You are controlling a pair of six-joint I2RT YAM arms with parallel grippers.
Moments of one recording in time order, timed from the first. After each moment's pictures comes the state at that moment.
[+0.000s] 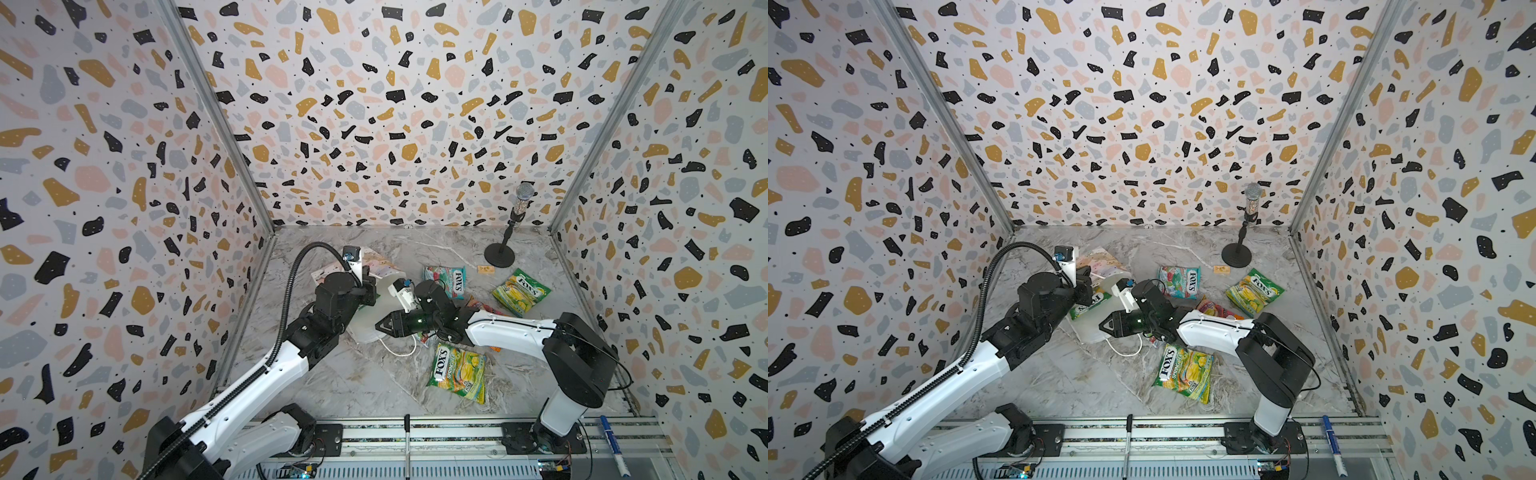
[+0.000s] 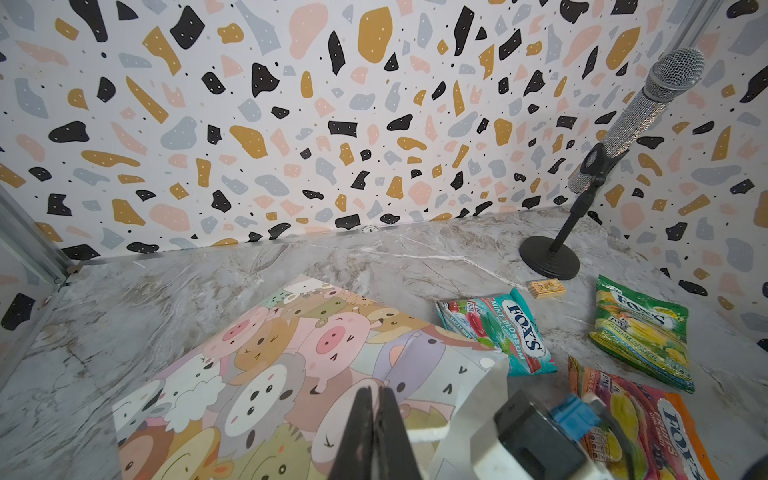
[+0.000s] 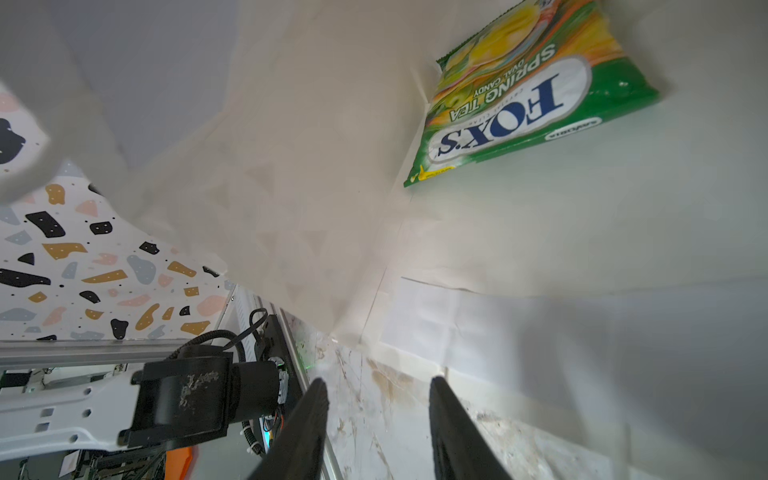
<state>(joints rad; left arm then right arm) -0.59 1.02 0.82 -0.06 -0.27 -0.17 0.91 1.74 1.06 0.13 -0.48 0.66</state>
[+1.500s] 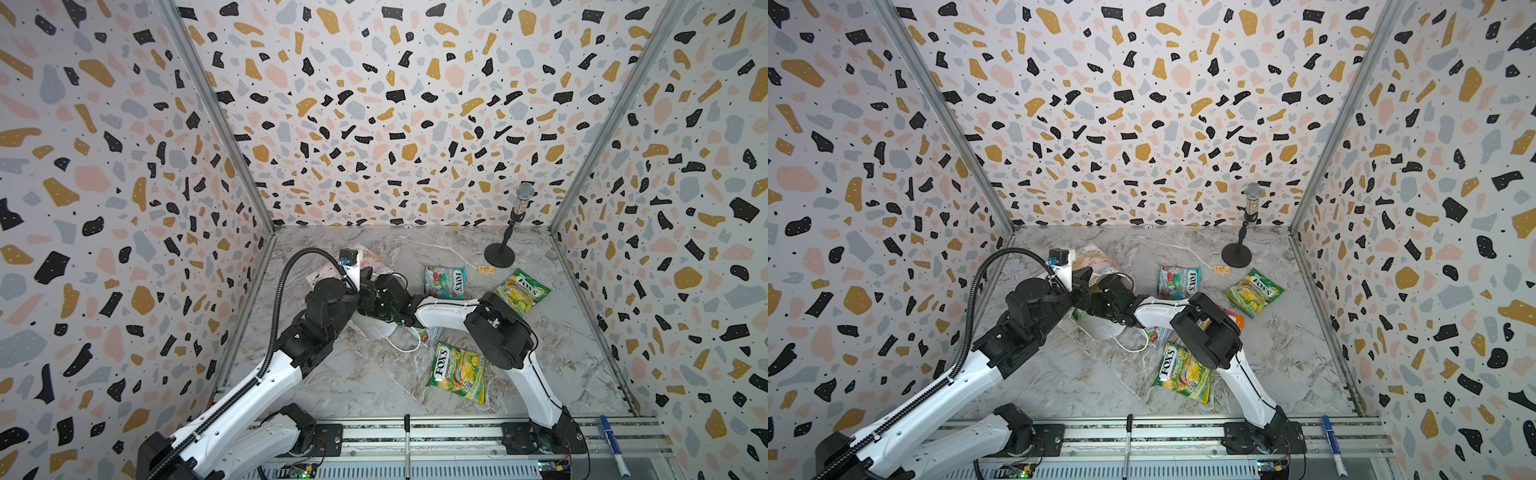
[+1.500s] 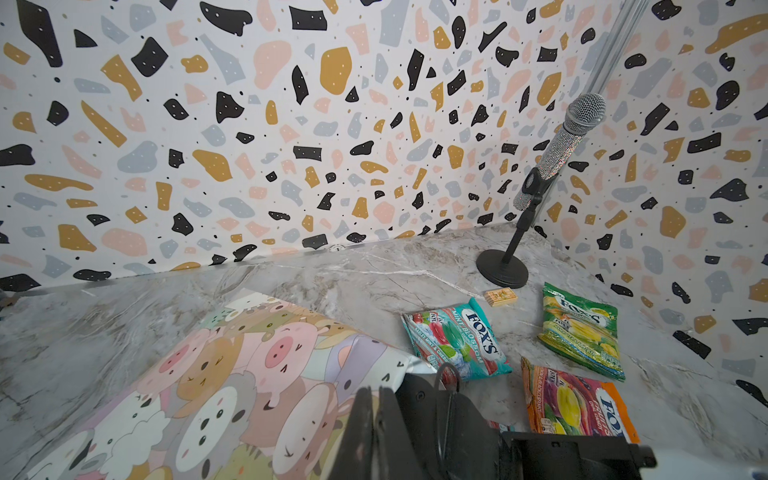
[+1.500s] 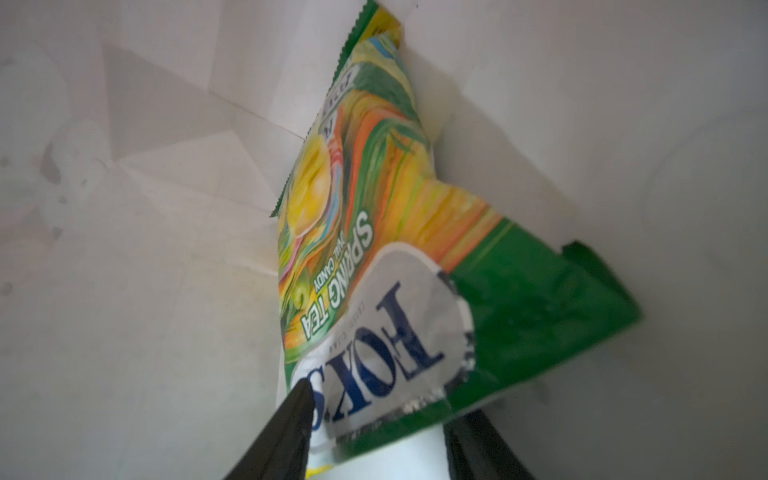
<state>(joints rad) -0.59 0.95 0.78 -0.01 -0.17 -0.17 0.91 2.26 1.54 0.11 -0.16 1.01</state>
